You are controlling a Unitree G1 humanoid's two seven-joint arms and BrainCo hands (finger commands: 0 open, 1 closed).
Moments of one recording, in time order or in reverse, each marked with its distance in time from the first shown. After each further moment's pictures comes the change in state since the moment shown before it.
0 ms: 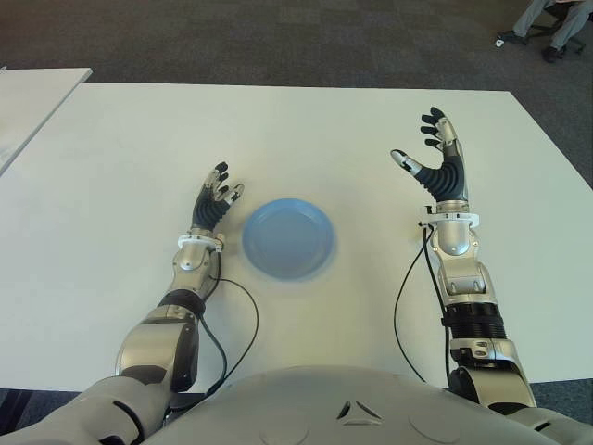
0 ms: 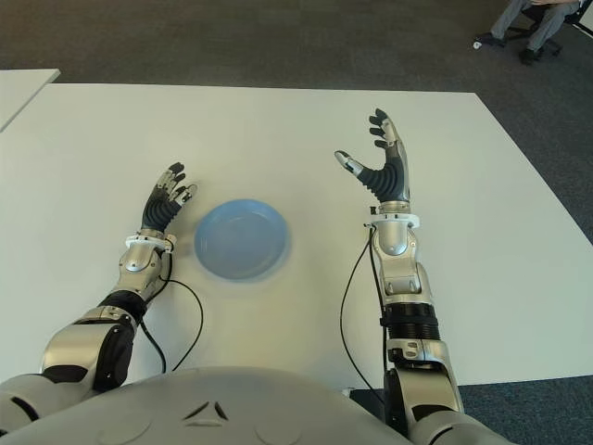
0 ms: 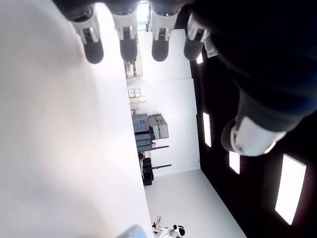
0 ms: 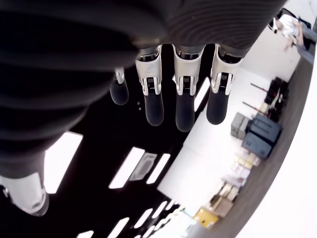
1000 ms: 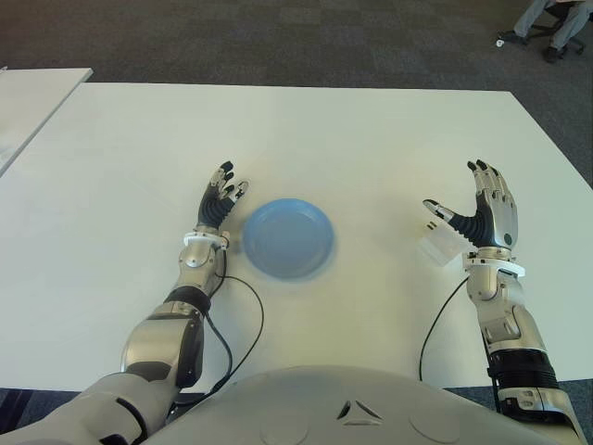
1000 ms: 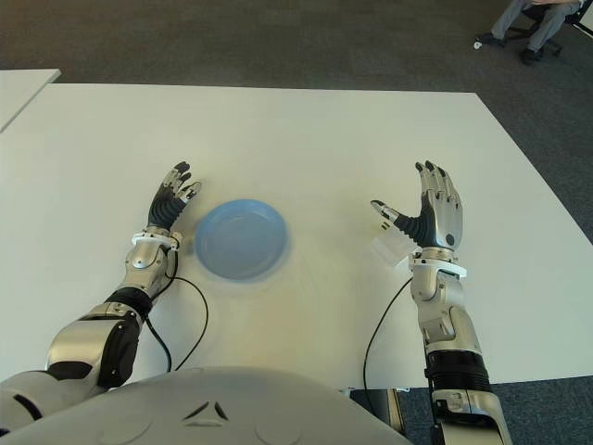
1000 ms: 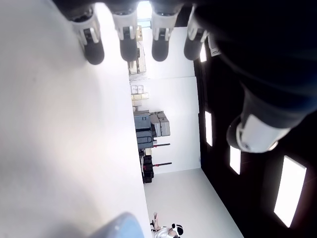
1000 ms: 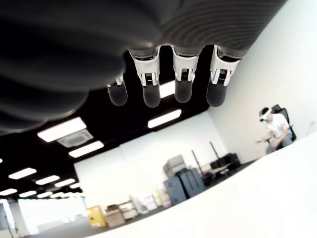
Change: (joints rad) left arm -0.022 -0.024 0.005 0.018 -0.006 0.016 -0.003; right arm 0.264 -0.167 -0.015 -0.075 -0.339 0.216 -0.168
